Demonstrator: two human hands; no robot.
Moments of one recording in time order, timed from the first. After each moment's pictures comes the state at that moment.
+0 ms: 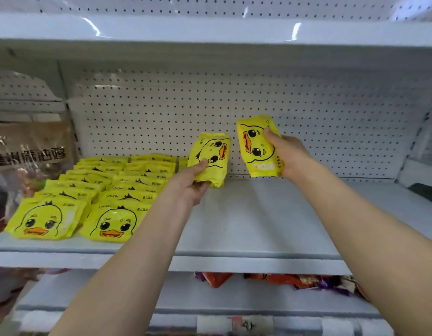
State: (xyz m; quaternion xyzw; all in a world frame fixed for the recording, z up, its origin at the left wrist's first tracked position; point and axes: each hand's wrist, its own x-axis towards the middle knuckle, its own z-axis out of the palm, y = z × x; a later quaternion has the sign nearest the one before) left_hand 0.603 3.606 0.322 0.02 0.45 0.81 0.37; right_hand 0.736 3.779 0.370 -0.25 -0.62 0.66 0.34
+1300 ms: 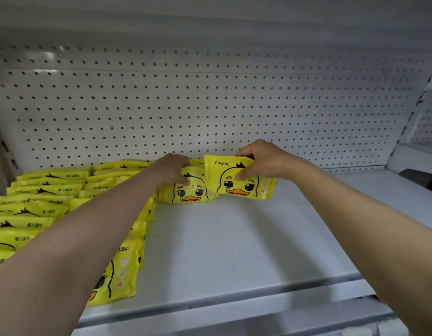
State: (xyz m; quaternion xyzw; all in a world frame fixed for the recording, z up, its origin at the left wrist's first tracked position) left_hand 0.425 3.691 0.302 0.52 0.85 0.10 0.00; right_hand 0.662 3.816 0.355 -0.24 -0.94 0.24 0.10
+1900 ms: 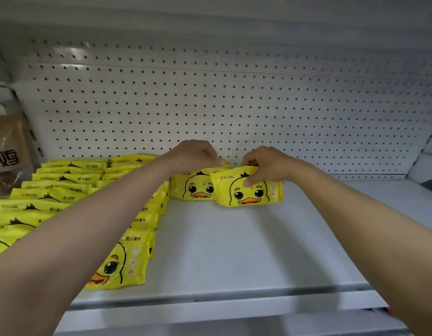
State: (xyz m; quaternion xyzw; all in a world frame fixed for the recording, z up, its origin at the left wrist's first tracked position) left_hand 0.462 3.668 0.338 0.53 0.80 0.27 0.07; right_hand 0.642 3.822 0.344 -0.21 -0.96 0.18 0.05
